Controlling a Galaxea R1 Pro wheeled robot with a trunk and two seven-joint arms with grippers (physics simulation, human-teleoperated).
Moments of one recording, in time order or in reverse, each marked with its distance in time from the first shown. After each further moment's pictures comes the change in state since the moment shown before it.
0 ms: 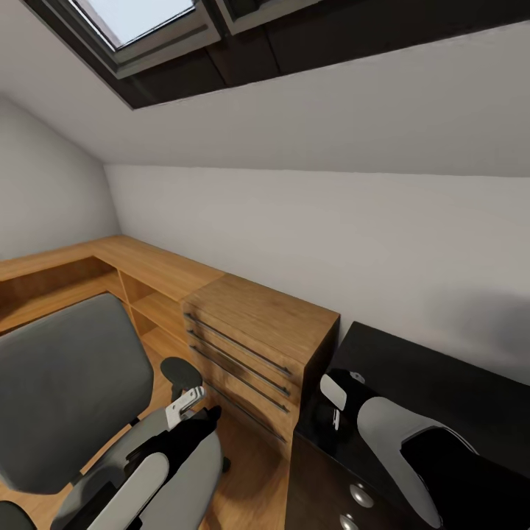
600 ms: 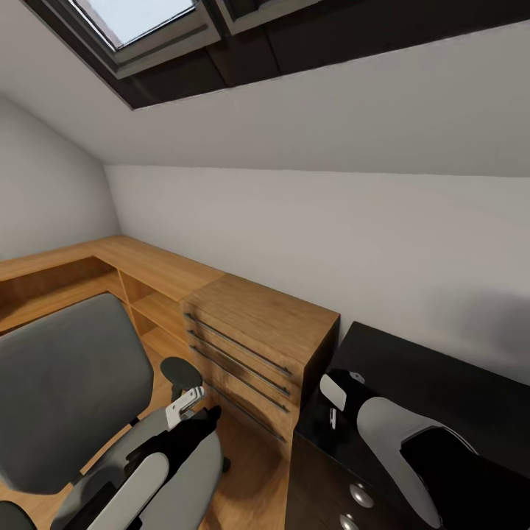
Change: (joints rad) left arm 0.000 0.000 0.000 0.000 0.000 0.000 0.000; right arm 0.000 0.001 -0.001 0.001 0.001 0.001 0.002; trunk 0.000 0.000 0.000
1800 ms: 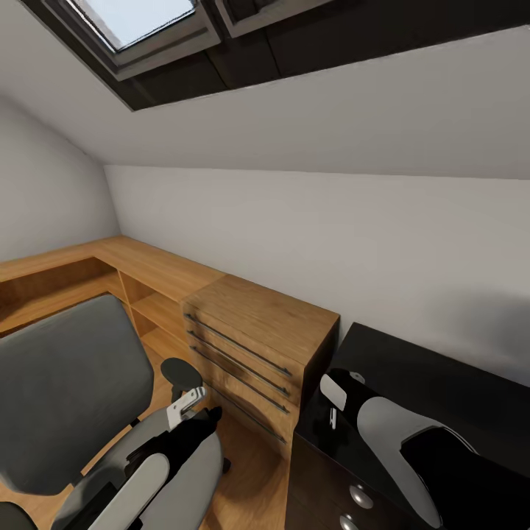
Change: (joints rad) left arm 0.000 0.000 -0.006 -0.001 0.000 0.000 -0.004; right arm 0.000 -0.001 0.000 -0.001 -0.002 -0.001 -0.003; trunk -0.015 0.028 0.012
